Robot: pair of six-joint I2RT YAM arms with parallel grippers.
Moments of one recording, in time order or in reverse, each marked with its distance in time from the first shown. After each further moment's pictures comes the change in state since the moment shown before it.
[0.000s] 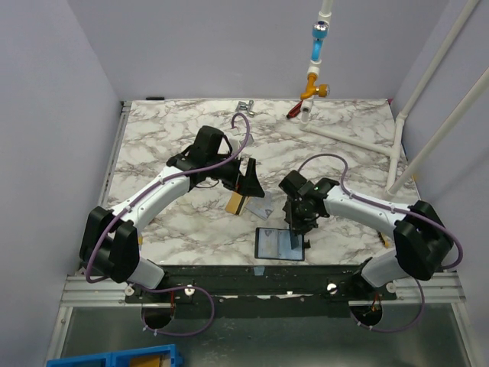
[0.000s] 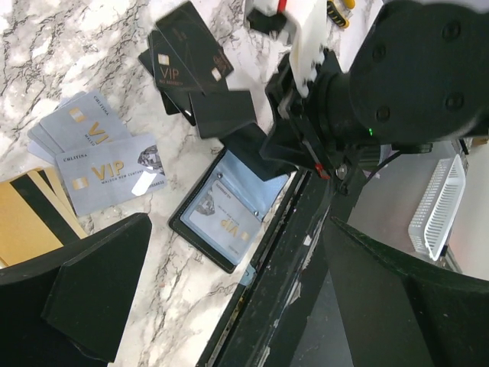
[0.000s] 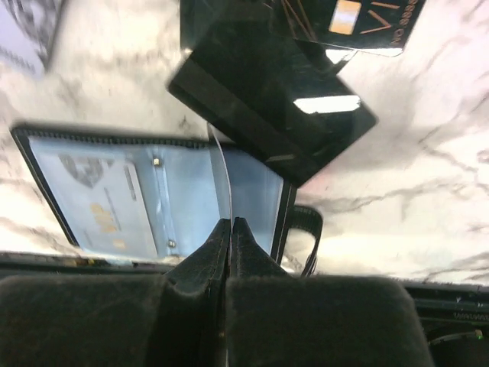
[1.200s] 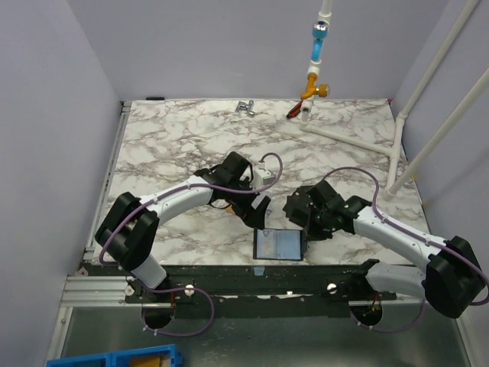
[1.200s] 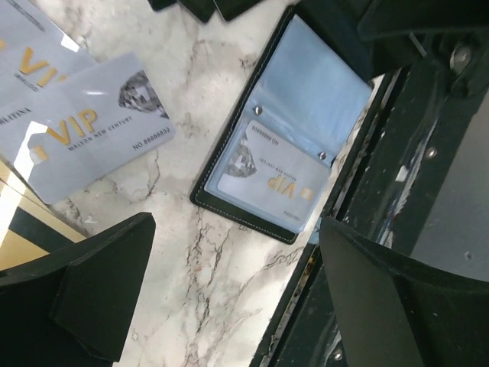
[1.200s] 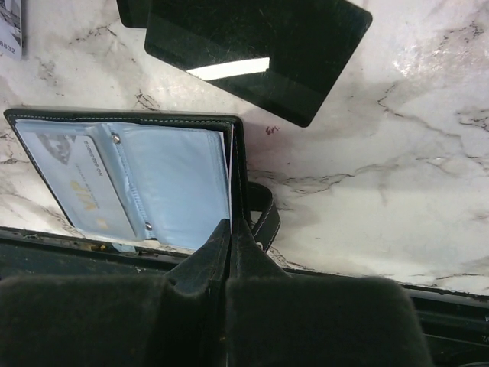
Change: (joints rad) left arm -0.167 0.125 -0.071 -0.062 -0.141 0.289; right arm -0.126 -0.311 -0.259 0.127 -0.095 0.034
